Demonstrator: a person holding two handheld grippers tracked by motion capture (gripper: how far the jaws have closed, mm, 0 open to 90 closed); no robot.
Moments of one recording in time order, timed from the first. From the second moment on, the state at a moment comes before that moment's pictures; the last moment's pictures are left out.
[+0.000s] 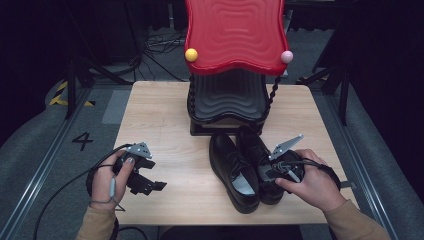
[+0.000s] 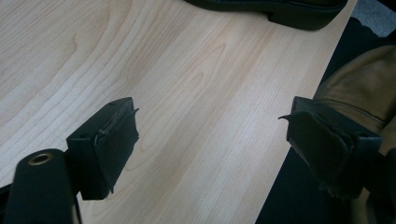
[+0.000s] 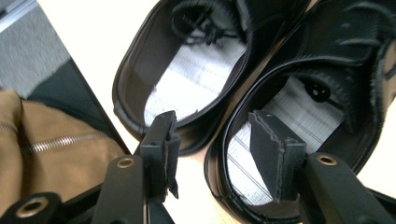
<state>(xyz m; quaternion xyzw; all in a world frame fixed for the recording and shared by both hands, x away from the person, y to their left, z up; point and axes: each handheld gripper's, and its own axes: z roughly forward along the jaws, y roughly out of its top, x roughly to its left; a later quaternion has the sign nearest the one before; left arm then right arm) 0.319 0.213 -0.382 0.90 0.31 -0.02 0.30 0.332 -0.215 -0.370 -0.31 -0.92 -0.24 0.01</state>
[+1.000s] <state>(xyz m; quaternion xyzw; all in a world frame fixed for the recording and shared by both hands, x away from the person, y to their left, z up) 0.318 0.215 -0.382 0.90 0.32 -0.01 0.30 0.372 -0.184 -0.421 -0.45 -0.87 -0.18 0.06</state>
